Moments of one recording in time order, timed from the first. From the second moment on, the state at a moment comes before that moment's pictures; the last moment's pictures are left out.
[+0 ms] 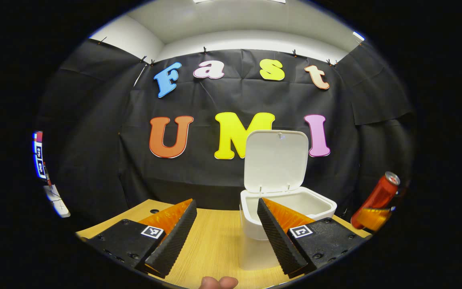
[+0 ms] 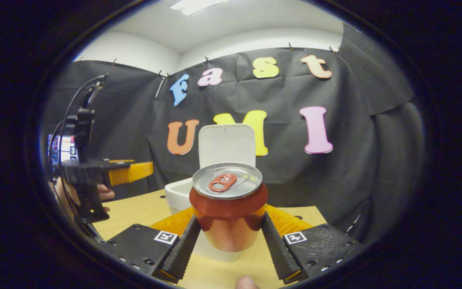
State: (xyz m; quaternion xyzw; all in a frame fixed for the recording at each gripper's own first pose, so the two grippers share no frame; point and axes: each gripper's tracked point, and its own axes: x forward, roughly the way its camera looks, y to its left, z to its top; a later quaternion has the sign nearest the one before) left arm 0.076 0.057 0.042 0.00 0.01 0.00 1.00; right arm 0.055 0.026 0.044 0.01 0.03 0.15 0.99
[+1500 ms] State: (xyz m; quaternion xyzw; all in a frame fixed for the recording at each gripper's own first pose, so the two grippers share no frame) left arm 0.016 0.117 0.026 0.02 0.02 0.05 1.00; right arm 0.201 0.112 0.052 -0.02 0.11 0.14 0.98
